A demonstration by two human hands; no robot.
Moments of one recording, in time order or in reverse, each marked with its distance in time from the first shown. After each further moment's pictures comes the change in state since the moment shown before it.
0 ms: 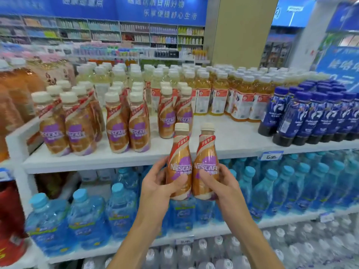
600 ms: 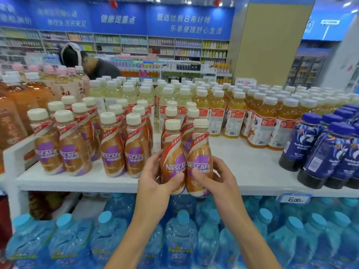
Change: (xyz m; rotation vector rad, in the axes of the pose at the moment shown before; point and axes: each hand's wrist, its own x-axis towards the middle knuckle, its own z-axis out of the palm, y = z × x) left_hand 0.081 0.010 0.025 0.214 0.166 0.282; right_hand 0.104 -0.028 -0.005 -0.100 -0.170 -0.120
